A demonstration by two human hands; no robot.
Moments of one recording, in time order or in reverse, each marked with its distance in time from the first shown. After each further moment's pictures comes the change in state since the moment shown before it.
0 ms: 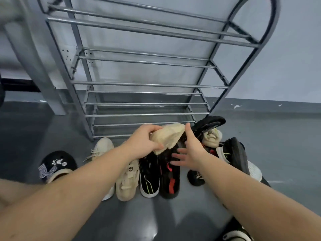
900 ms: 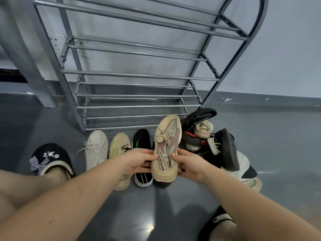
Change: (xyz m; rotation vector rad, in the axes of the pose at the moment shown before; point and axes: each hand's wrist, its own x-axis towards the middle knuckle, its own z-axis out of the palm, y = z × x) left_hand -0.028 -0.048 0.050 -0.697 -0.365 -0.534; right_hand 0.009 0.067 -0.048 -0.134 -0.328 -0.013
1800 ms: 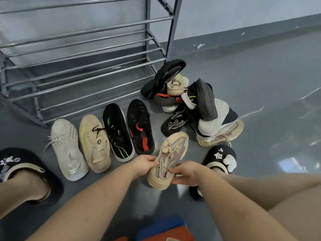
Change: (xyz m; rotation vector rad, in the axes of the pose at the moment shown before) left_hand 0.064 -0.111 0.081 0.554 -0.043 -0.170; right_hand -0.020 0.142 -0.065 0.309 0.153 0.408
